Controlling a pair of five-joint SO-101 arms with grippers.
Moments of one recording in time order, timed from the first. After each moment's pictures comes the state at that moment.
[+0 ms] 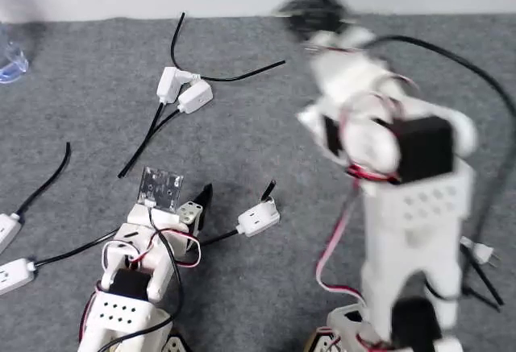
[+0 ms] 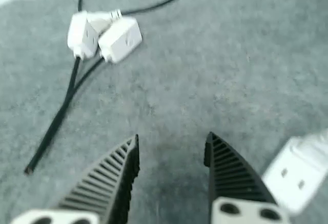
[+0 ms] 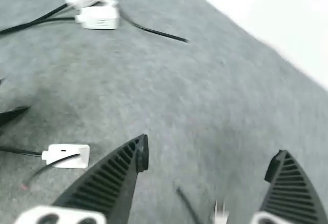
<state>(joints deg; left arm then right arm) 6.9 -72.7 91.8 30.0 -0.7 -13.0 -17.8 -27.3 100.7 21.4</state>
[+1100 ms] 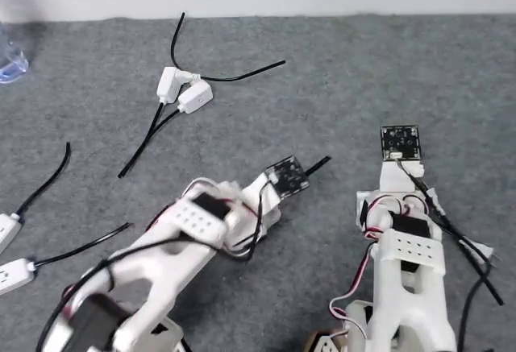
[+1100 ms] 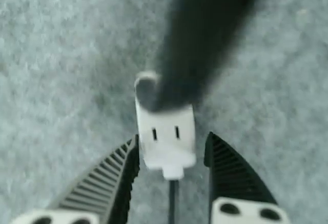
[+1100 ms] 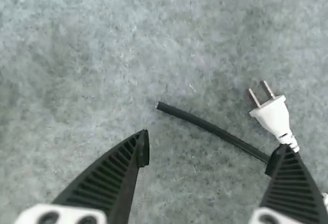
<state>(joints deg) 29.6 -9.7 49.2 45.7 -22.1 10.9 -38.3 68.2 34.7 11.5</state>
